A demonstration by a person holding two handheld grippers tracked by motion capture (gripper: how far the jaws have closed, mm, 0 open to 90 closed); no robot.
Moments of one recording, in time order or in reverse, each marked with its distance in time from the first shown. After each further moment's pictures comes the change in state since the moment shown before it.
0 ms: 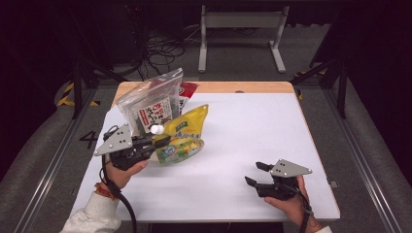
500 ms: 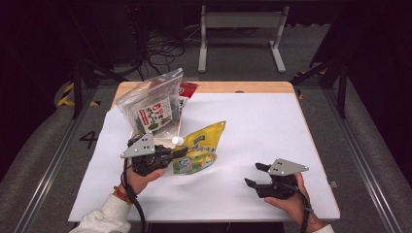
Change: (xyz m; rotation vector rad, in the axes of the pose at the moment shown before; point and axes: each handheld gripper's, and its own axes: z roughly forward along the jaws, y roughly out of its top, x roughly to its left) left arm -0.017 -0.025 0.046 0.079 -0.113 -0.061; right arm -0.003 0.001 0.002 0.054 0.021 -0.017
